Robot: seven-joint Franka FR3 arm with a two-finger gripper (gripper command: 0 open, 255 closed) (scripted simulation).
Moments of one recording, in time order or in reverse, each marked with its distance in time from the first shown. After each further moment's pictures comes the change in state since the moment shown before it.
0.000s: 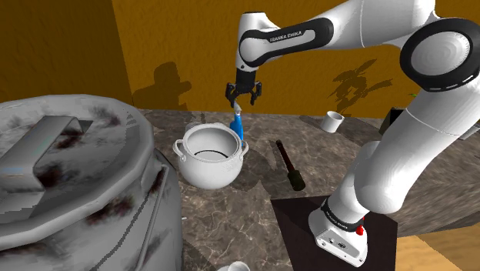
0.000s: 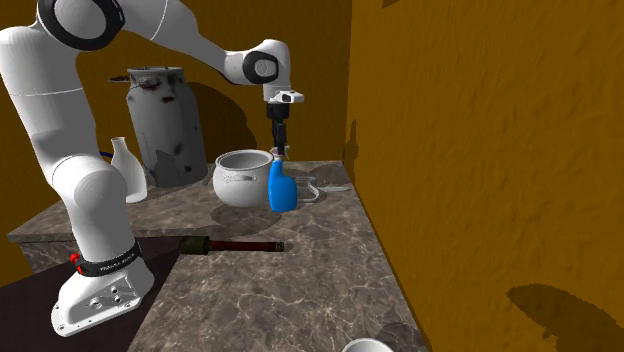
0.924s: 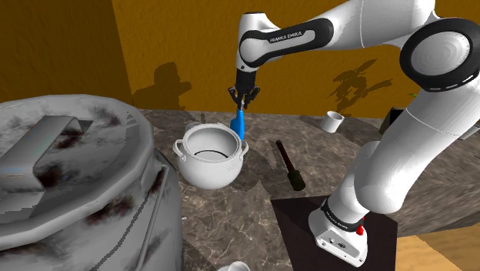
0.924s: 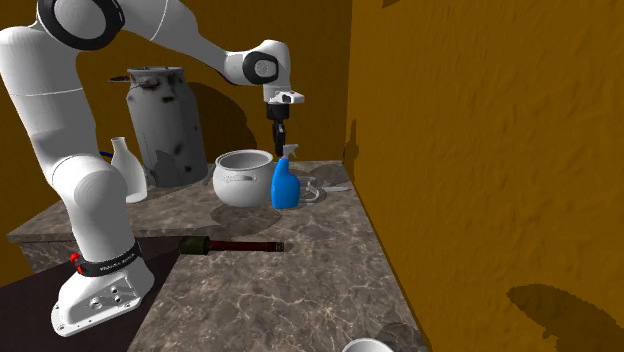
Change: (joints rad) arm -0.001 0.000 -0.001 -0.004 0.000 0.003 -0.001
